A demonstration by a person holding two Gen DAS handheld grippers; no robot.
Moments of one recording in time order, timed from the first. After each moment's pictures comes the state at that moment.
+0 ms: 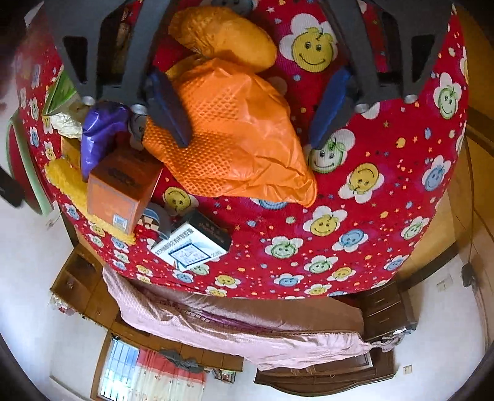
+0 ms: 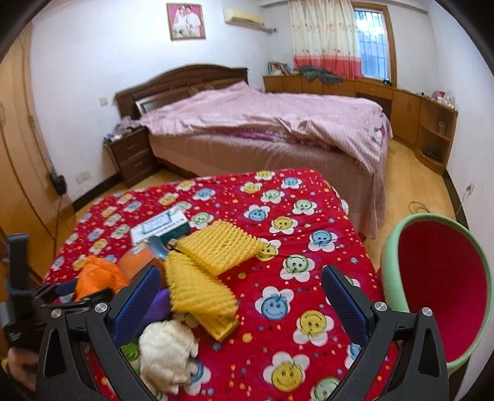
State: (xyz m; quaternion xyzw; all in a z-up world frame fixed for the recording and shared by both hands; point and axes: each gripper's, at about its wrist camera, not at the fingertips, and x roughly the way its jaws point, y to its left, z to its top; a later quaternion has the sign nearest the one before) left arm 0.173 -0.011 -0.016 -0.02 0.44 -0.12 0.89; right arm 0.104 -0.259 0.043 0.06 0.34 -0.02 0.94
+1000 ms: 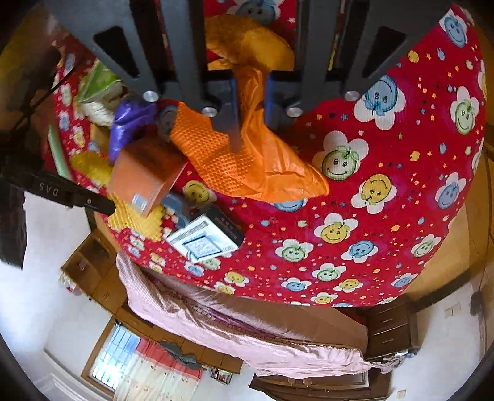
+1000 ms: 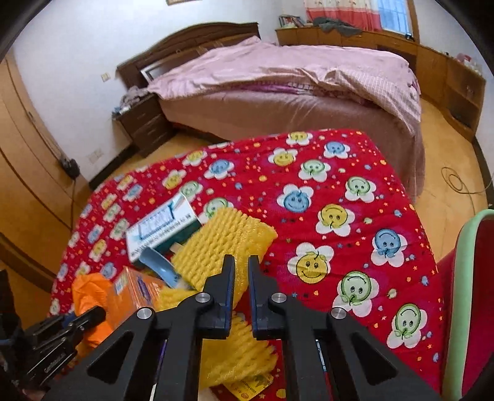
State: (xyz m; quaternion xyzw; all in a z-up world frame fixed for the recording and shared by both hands) left arm 0.172 -0.003 -0.006 -0.09 0.45 -0.15 0.87; right arm 0.185 -0.256 0.017 0.11 0.43 0.05 0.90
